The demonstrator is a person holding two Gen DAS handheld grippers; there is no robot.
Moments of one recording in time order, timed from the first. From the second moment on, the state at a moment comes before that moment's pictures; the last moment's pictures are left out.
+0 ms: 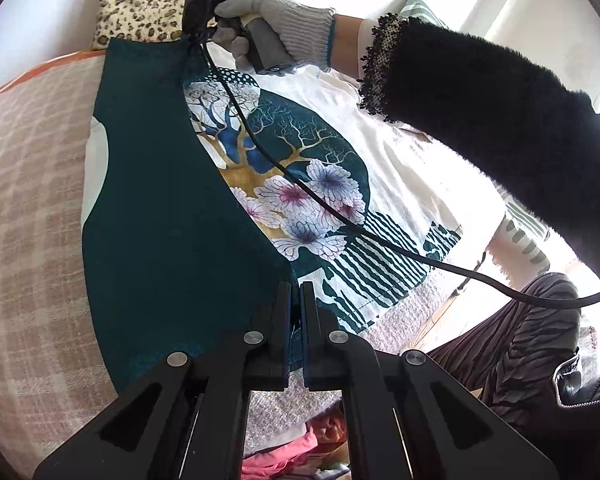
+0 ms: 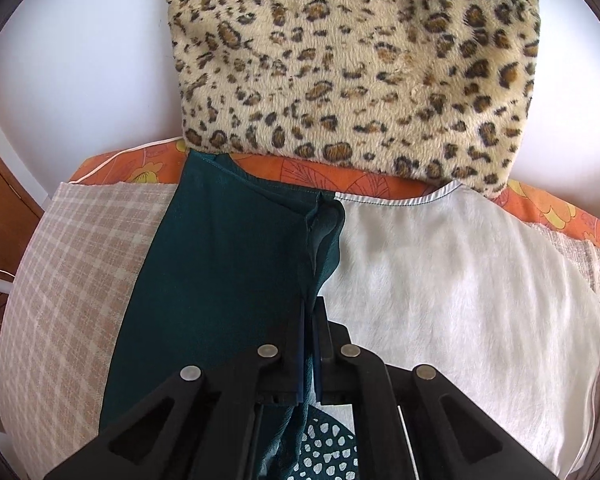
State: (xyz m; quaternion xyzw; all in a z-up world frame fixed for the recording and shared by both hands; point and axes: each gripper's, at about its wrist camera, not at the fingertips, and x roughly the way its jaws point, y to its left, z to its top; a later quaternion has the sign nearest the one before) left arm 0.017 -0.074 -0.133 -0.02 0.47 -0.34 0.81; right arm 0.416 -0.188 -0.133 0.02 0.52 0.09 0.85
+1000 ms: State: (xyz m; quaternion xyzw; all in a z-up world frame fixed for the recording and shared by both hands) left arm -0.009 -0.139 -0.095 0.02 0.43 -0.36 0.83; right arm 0.284 -0.424 -0.013 0.10 0.45 0.03 0.89
